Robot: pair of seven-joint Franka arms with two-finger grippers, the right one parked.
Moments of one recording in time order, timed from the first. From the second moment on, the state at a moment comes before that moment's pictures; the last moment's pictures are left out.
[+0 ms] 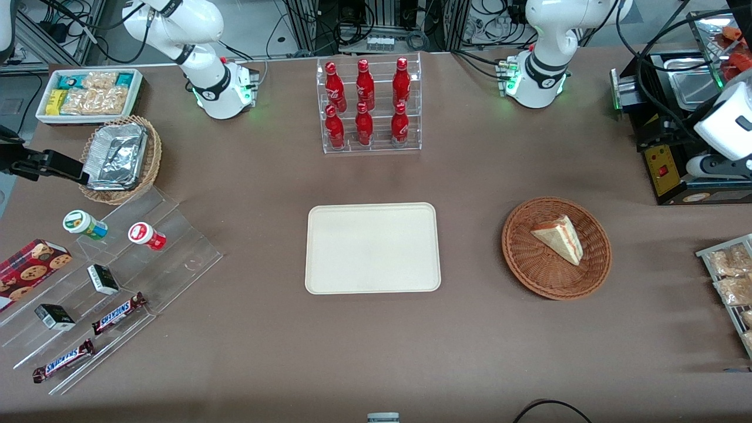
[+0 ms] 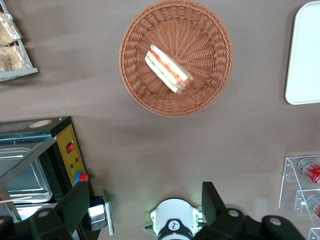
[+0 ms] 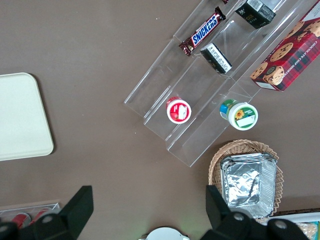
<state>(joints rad) 0.01 0.01 -0.05 -1.53 0.05 1.32 0.06</state>
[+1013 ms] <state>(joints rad) -0.01 0.06 -0.05 -1.91 0.04 1.84 -0.48</state>
